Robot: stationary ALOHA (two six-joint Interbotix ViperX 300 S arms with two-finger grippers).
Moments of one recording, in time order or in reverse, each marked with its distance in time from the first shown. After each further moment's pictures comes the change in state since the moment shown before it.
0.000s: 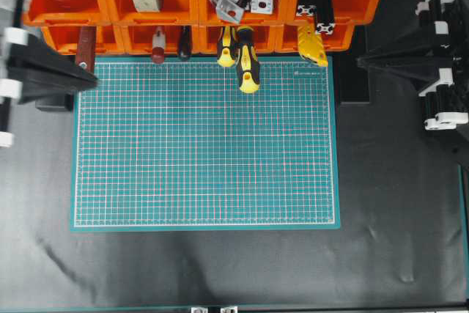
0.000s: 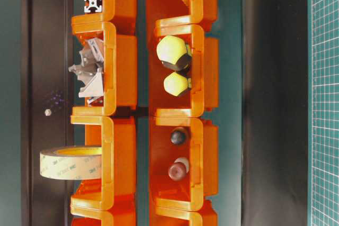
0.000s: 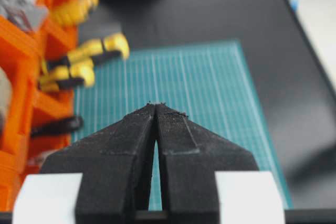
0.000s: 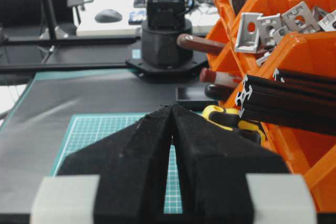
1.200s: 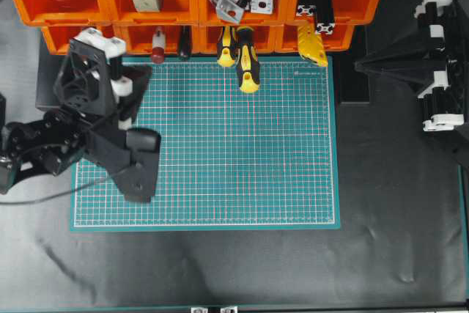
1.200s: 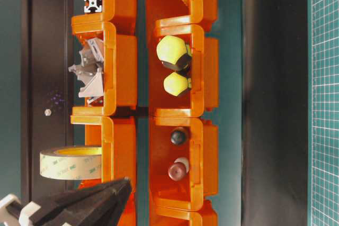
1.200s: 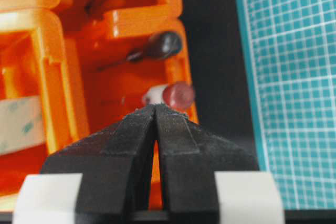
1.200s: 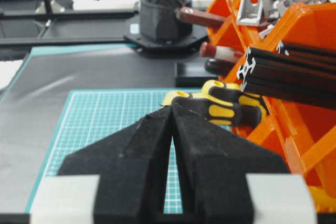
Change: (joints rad) left arm -0.313 0.523 -0.272 0.905 0.681 -0.387; right arm 0.000 -0.002 0.000 0.002 0.078 -0.002
